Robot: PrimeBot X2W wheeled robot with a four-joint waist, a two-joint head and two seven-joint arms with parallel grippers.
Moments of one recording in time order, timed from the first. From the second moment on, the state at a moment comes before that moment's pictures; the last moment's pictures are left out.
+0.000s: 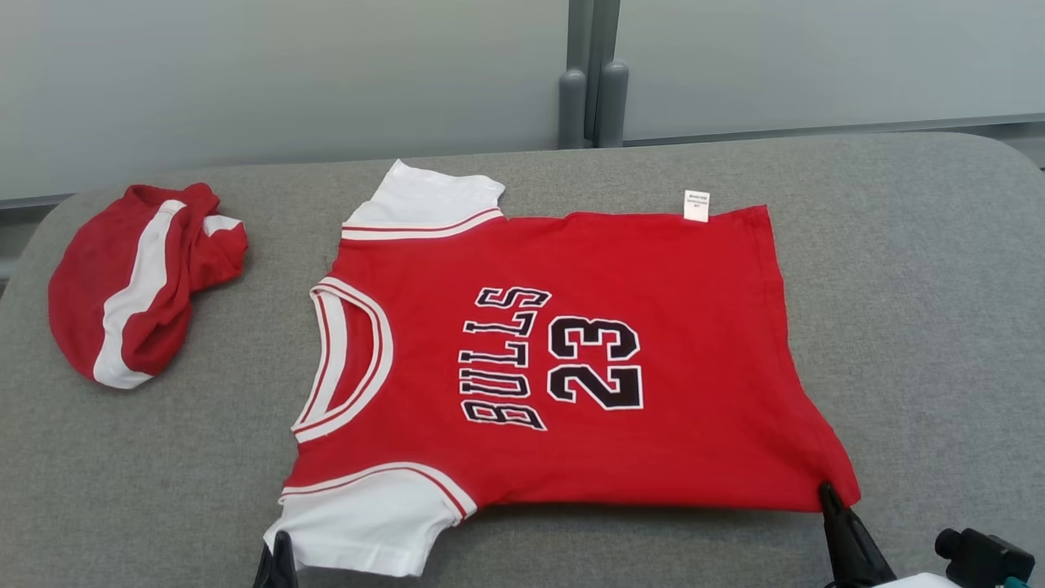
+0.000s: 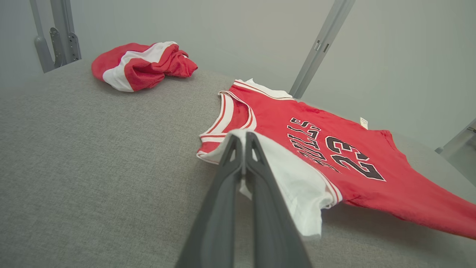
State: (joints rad) left arm 0.43 0.05 -0.13 -0.19 -0.40 0.03 -0.26; right arm 0.23 -0.05 0.02 0.06 0.60 0.13 -0.12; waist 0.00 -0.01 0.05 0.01
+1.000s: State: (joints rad) left arm 0.05 0.05 -0.13 0.04 -0.36 -0.03 -0.26; right arm 0.01 -0.05 0.11 0.23 0.68 0.13 -0.18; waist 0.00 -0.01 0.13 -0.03
